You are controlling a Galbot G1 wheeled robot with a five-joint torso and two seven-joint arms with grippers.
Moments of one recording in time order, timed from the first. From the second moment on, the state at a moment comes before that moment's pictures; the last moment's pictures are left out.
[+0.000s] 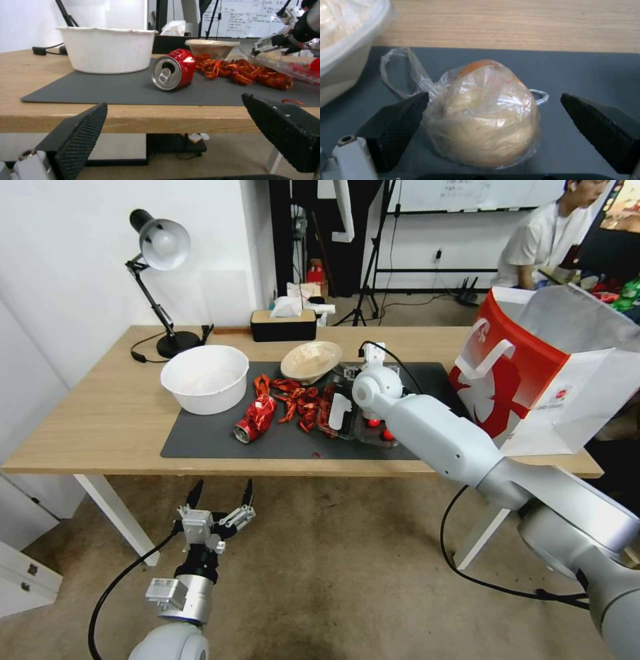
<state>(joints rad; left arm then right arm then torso) 1.68 -1.53 -0.57 -2.04 -0.18 -0.19 0.13 -0.09 1.28 -0.50 1.08 1.17 -0.44 0.80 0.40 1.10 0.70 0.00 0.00</state>
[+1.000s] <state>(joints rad) 1.69 -1.54 -0.57 -2.02 -0.18 -0.21 0.13 -0.09 1.30 -0.49 1.06 1.15 -0.44 0.80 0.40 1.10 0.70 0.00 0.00</state>
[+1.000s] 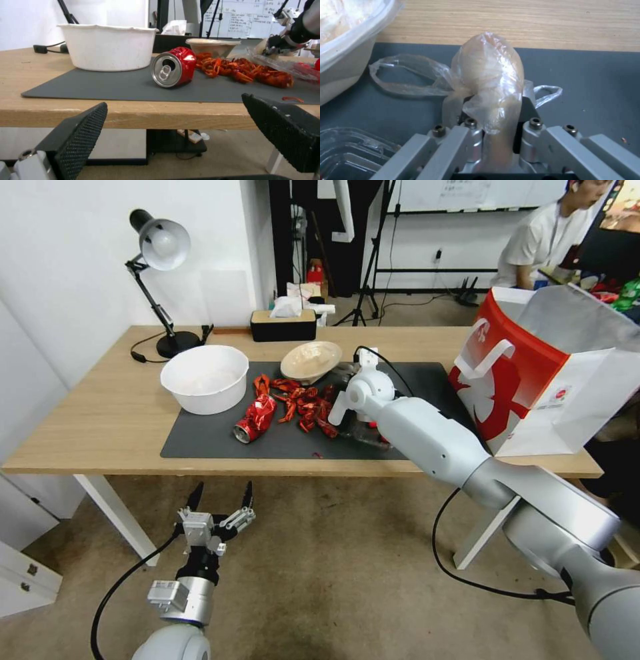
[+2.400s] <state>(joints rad) 1.69 -1.55 -0.57 -2.03 -0.17 -0.22 0.13 -0.02 1.07 -0.23 1.58 1.12 -0.41 0.86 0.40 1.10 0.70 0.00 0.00</state>
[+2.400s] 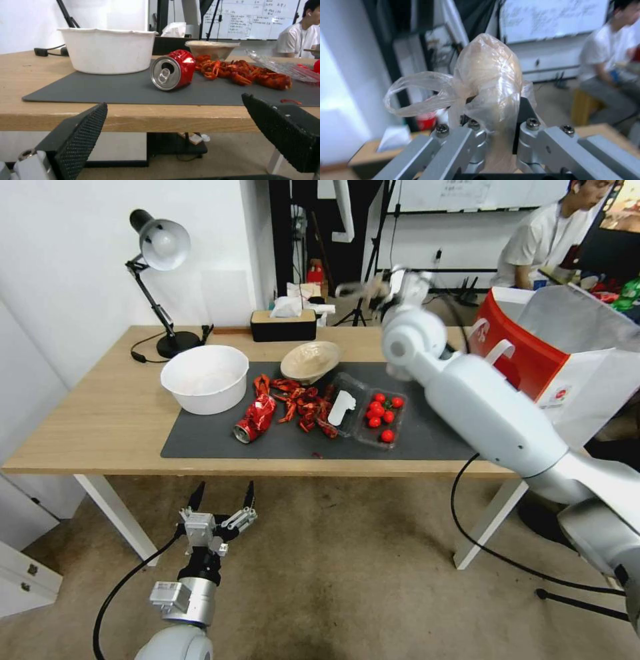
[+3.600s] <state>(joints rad) 1.70 -1.57 -0.53 -2.05 -0.13 -0.23 0.14 -0.46 0.62 0.19 1.80 1.24 -0.61 0.97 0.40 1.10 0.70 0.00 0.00</state>
